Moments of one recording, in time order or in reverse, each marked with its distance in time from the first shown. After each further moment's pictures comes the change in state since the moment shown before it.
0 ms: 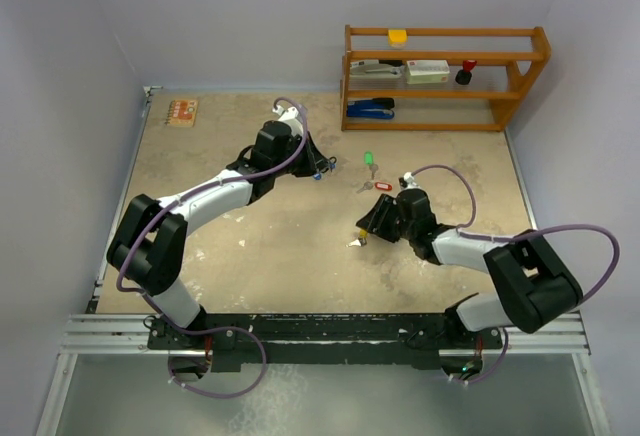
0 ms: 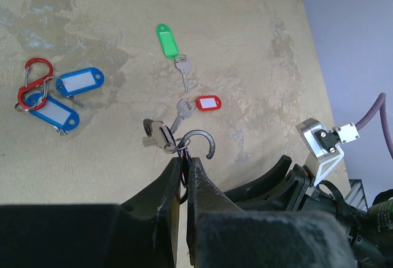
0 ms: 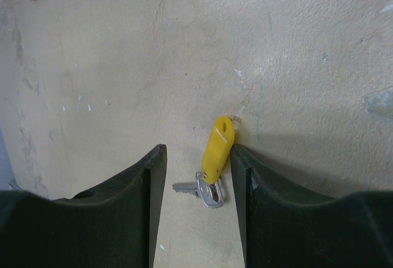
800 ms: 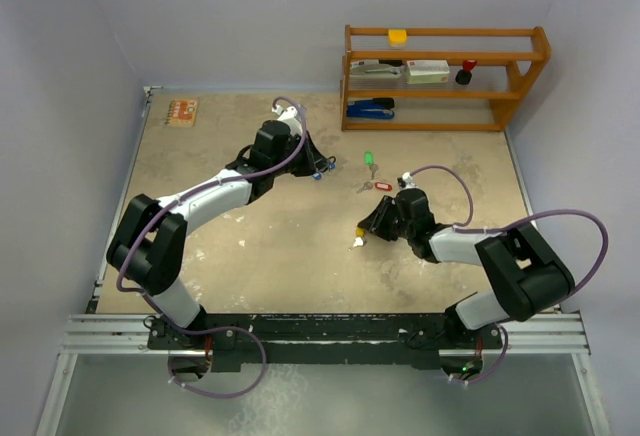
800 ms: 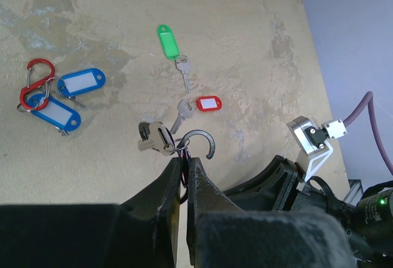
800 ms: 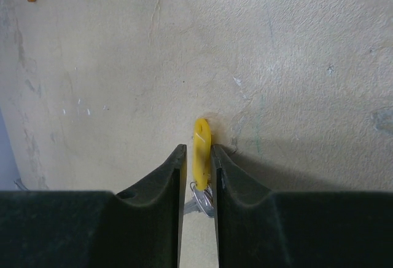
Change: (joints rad) left arm 0.007 0.000 0.000 0.000 0.007 0.000; right arm -0.006 0.071 0.000 0.082 -0.029 0.016
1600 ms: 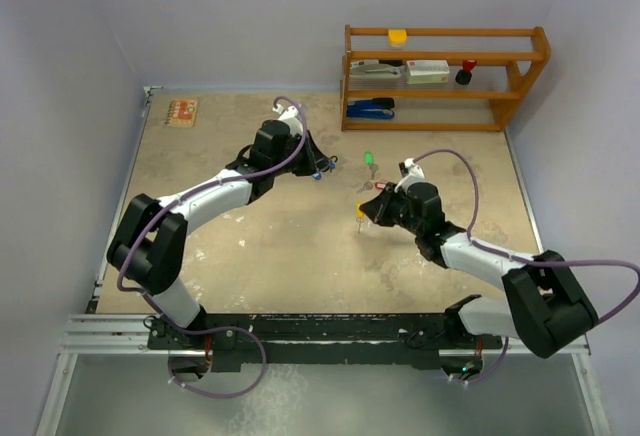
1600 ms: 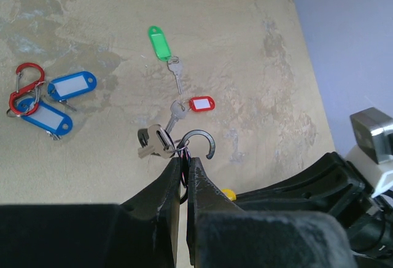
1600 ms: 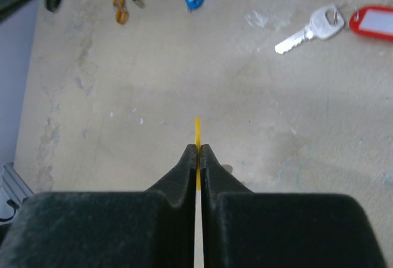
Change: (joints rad) left arm 0.001 0.002 0.000 0.015 0.021 0.000; right arm 0.000 -0.192 0.002 0.031 -0.013 -0.177
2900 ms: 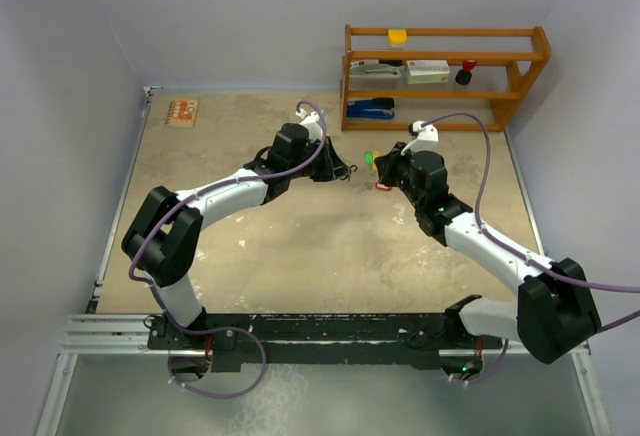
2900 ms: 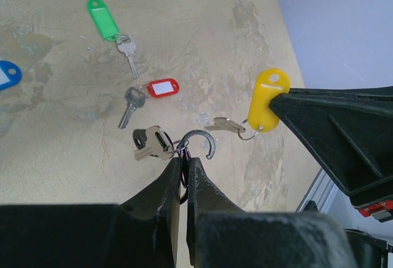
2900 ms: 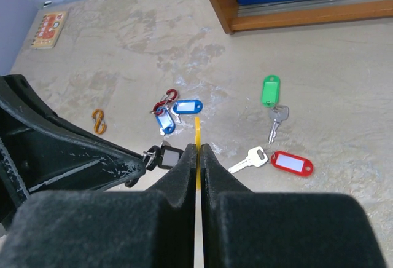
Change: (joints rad) left arm -0.083 0.085 0.060 0.025 0.068 -0.018; right arm 0.000 -0.047 0.286 -0.142 0.313 -0.233
